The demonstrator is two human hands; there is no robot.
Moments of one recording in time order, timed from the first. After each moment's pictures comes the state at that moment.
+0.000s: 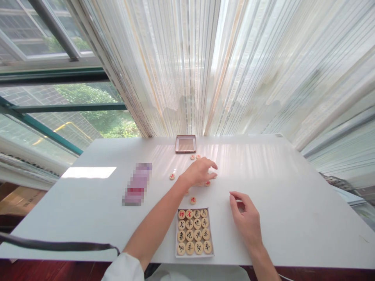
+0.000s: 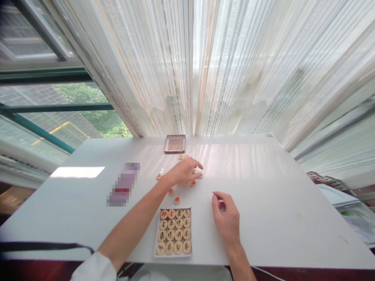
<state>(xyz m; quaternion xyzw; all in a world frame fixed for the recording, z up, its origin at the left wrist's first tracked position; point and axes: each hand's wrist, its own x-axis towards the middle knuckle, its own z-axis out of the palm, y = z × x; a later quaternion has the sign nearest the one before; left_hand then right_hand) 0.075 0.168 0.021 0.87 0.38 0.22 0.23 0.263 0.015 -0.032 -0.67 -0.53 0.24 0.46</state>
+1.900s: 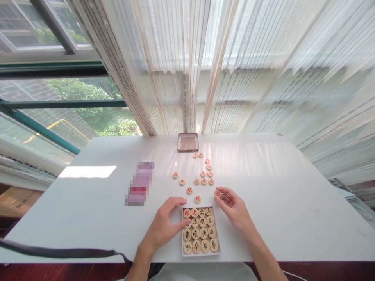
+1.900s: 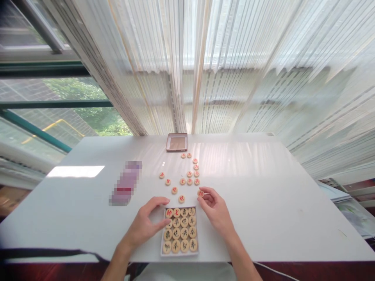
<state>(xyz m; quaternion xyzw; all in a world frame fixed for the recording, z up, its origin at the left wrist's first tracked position) -0.040 0.000 -0.016 0.72 0.51 0.35 0.33 0.235 0.029 -0.036 -0.52 -0.48 0.53 0.45</state>
